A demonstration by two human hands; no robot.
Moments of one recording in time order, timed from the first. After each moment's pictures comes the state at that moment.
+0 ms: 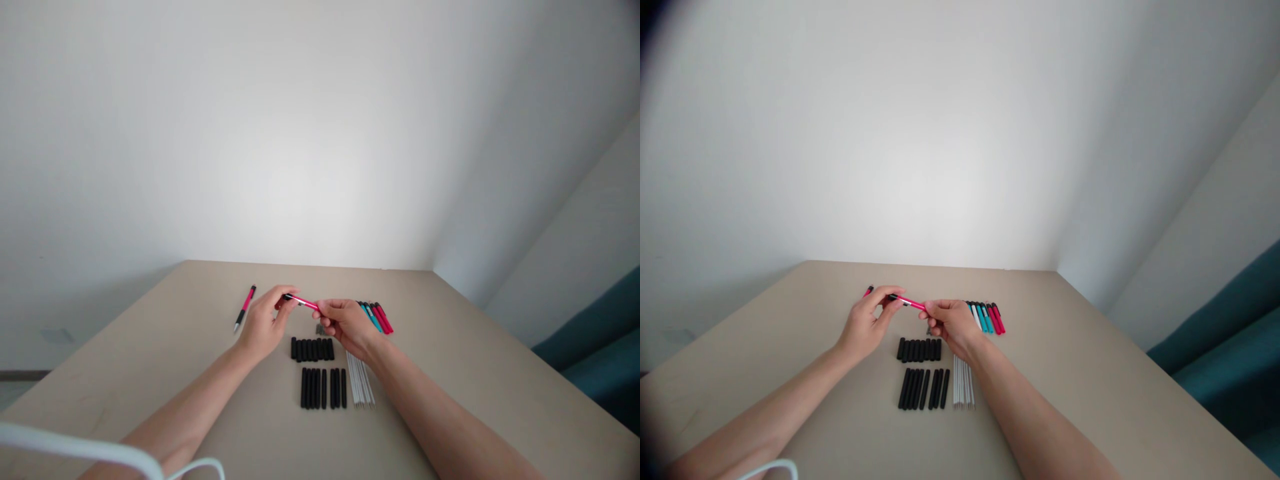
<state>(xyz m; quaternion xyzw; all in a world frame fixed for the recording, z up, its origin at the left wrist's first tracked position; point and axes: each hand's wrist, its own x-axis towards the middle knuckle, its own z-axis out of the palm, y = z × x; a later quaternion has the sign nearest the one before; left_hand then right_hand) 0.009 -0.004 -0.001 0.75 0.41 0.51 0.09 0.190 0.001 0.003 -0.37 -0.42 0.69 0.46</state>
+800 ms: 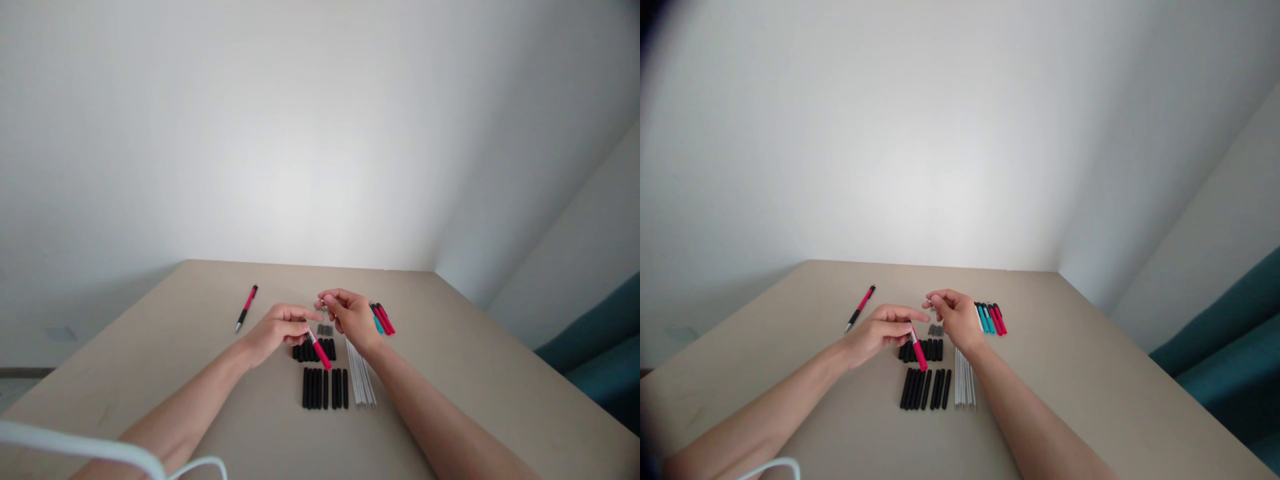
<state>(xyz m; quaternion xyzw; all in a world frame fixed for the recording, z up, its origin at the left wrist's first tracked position) 0.012 -0.007 0.007 0.60 0.33 0.34 0.65 0.191 0.006 -0.003 -0.42 -0.58 0.47 0.52</state>
